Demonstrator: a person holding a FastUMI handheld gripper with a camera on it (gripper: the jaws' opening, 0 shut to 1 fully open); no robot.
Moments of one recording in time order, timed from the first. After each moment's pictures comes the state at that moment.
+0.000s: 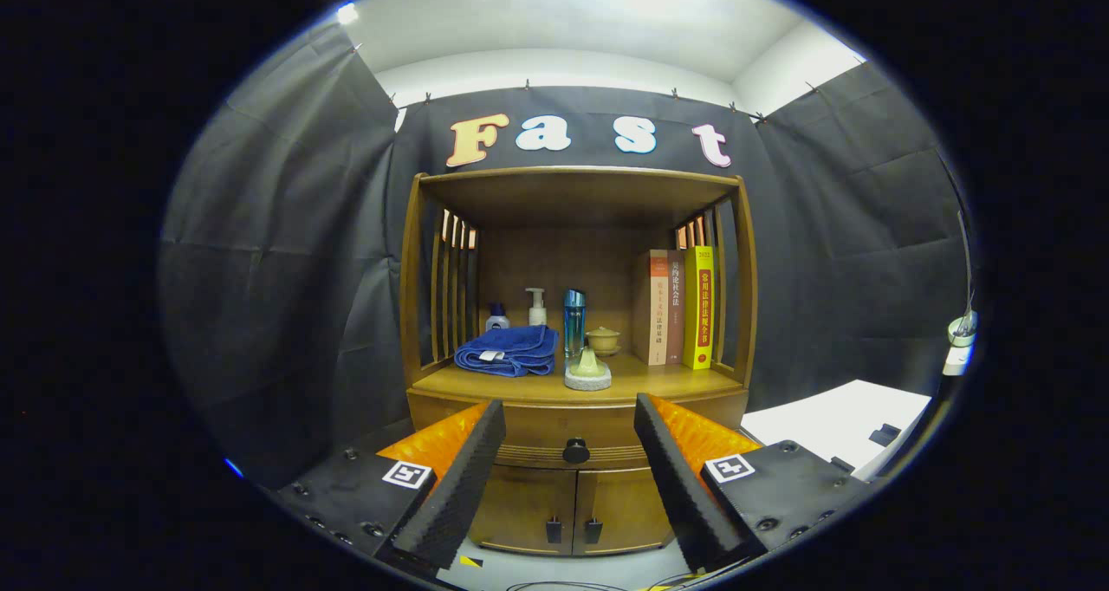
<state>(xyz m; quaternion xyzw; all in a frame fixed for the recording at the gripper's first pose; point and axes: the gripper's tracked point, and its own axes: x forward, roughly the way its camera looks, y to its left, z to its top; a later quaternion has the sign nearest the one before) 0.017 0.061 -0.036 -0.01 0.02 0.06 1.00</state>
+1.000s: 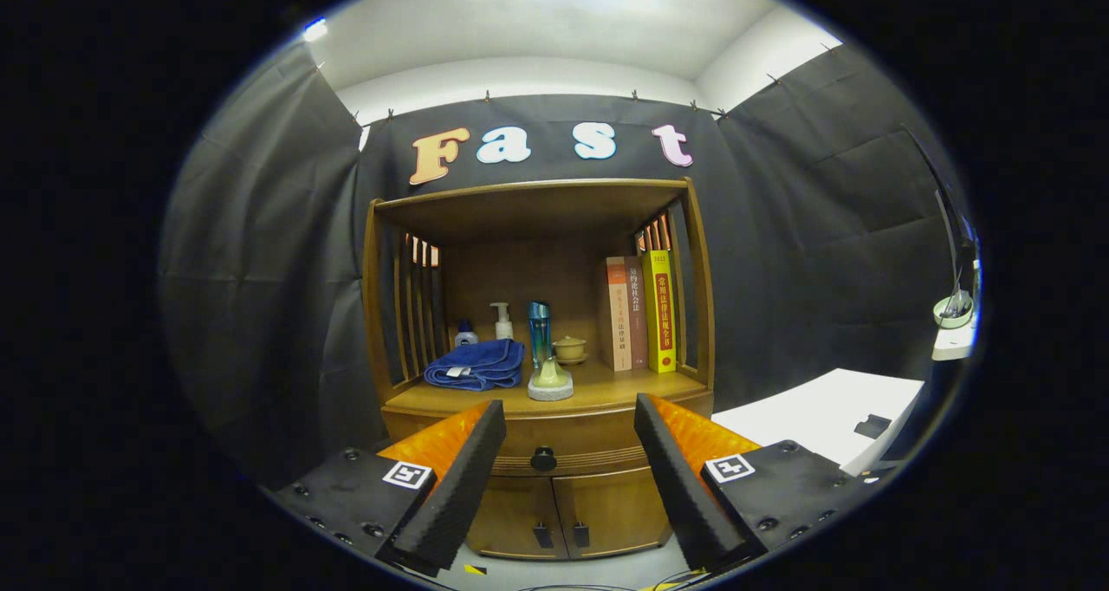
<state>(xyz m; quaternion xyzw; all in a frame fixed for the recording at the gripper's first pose) 0.020 0.012 -0.022 0.02 0.01 0.02 1.00</state>
